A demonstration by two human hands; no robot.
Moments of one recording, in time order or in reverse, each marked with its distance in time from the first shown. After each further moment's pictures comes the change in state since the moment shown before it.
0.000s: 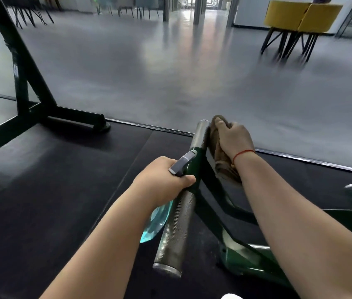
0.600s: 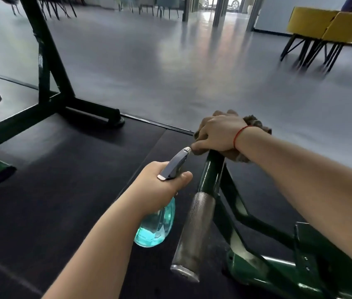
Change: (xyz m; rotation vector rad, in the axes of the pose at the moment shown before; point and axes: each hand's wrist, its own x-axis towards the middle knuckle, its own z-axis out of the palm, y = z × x) left_hand -0.019 -0.043 -0.019 -0.262 0.111 0.110; right_hand 0.001 -0.075 0.021 -1.099 -0.435 -0.719
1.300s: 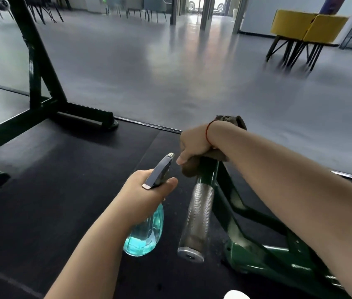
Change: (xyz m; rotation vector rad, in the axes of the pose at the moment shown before) left_hand -0.037 -0.007 -0.017 -0.022 0.042 -0.054; right_hand -0.001 -0.052 -0.018 0.080 -0.371 -0.180
